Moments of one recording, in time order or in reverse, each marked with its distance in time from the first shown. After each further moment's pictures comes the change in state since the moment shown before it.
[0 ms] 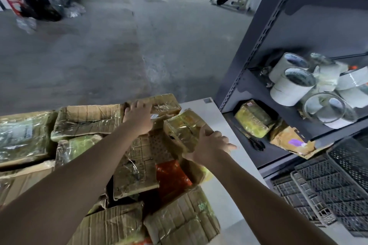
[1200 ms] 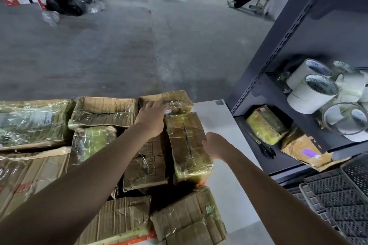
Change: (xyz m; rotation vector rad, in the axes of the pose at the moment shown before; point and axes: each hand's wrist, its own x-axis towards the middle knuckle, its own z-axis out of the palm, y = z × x) left_hand -0.025 -0.001 0.005 -0.089 0.135 0.098; right_hand 0.044 0.004 0.010 0.363 -0.022 -0.285
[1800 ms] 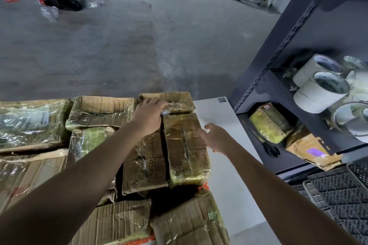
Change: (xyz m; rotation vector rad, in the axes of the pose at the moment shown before) left_hand 0.006 -0.013 -0.004 -0.093 0.041 0.061; right_hand 0.018 0.003 -0.007 0.227 0.037 -0.067
